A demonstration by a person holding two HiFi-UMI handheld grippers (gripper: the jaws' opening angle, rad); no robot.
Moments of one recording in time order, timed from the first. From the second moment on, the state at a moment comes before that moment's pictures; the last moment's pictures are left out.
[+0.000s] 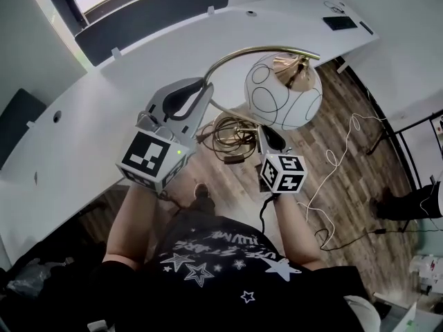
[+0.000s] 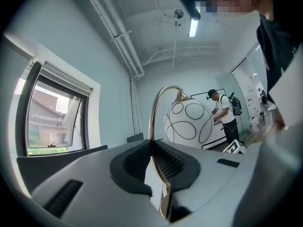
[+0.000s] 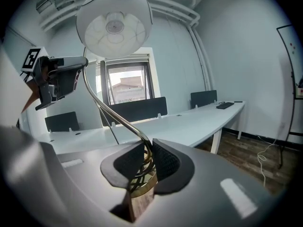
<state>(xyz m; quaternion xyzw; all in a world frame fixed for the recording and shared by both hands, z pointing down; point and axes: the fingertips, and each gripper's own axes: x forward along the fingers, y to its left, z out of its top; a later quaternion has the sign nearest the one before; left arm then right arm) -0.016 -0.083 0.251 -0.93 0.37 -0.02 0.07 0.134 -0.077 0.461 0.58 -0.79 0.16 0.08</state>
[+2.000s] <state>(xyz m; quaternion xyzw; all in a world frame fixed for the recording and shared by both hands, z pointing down) 0.029 -0.375 0.249 -0.88 0.47 -0.05 0.08 0.176 -0.412 0.457 0.48 -0.86 0.16 0.12</state>
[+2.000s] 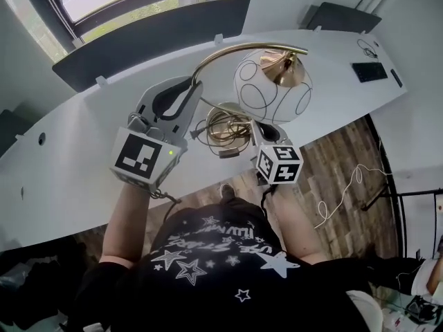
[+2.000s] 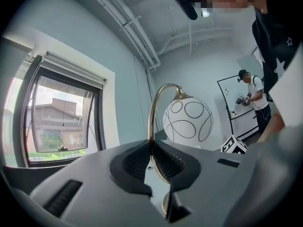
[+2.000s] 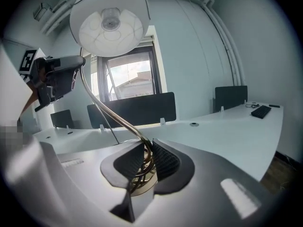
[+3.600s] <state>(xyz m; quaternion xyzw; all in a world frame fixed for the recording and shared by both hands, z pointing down) -0.005 -0.457 0.323 -0.77 0.63 -0.11 0.05 0.124 -0.537 0.529 0.31 -0.92 0.17 0.19</state>
